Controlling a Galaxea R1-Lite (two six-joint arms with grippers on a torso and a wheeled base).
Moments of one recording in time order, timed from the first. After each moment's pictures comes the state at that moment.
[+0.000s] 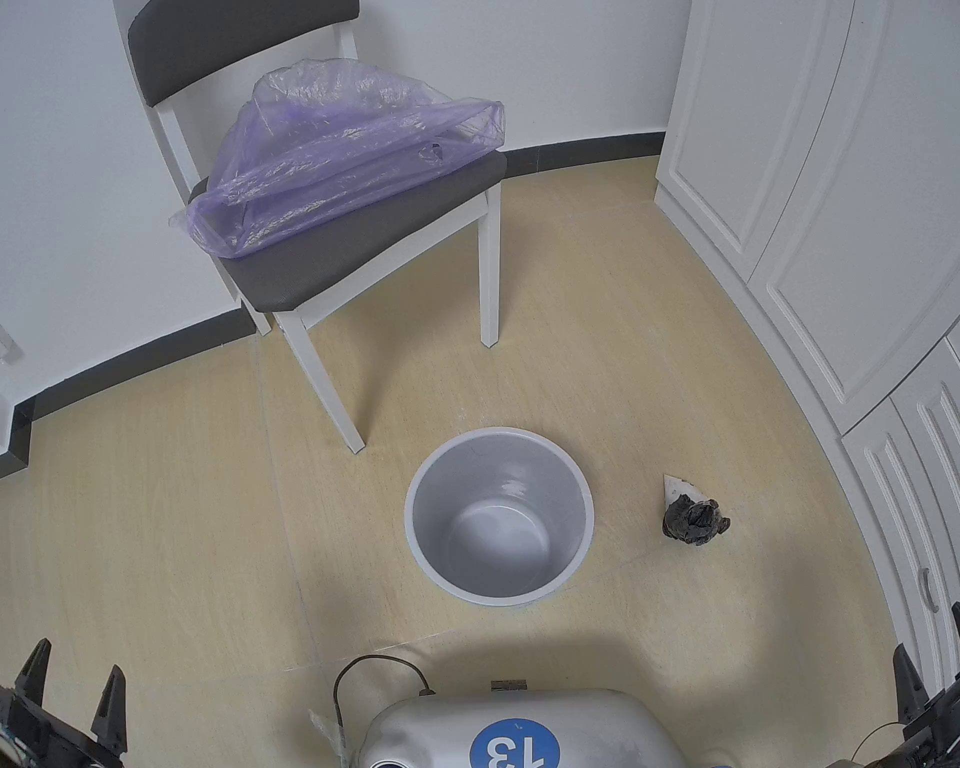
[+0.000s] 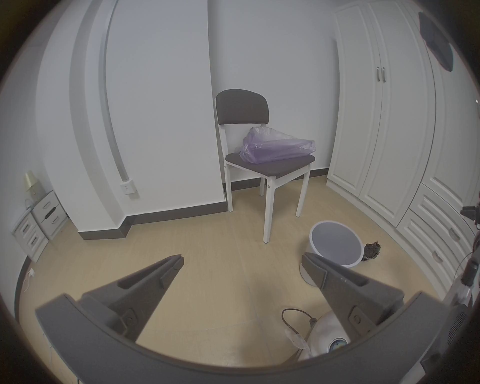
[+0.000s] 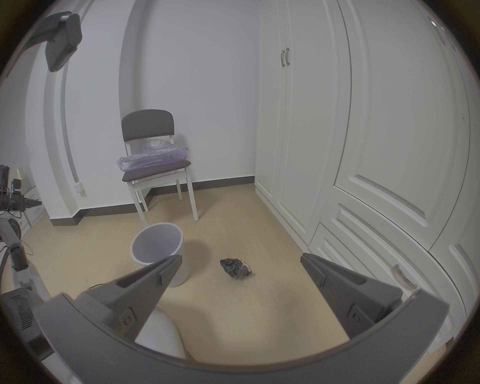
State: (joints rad) left arm 0.12 0.10 -0.02 -0.02 -0.05 0.00; right arm 0.00 0.02 -0.02 -0.04 0.02 -0.02
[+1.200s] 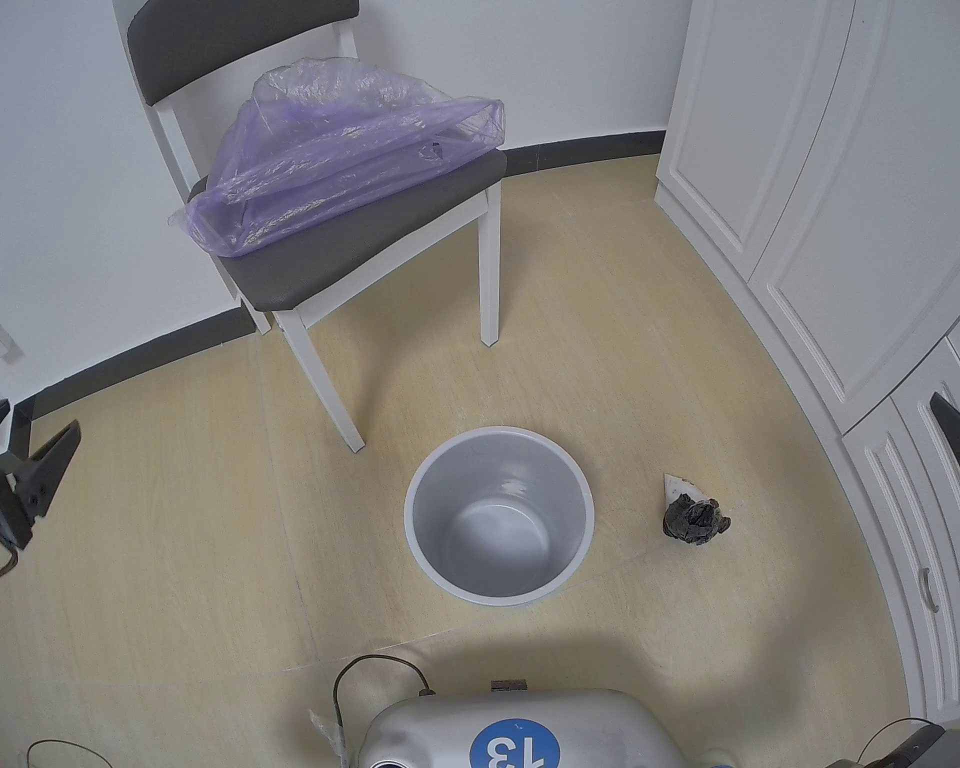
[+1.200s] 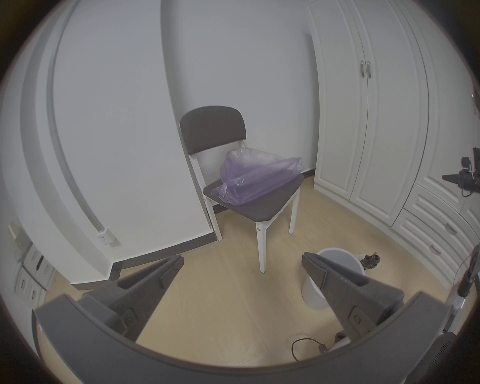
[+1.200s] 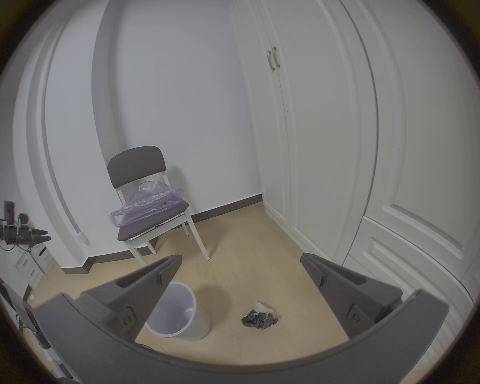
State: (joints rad) left arm -0.01 0.83 -0.64 -0.11 -0.01 0.17; right arm 0.04 0.81 -0.39 -0.49 0.05 0.15
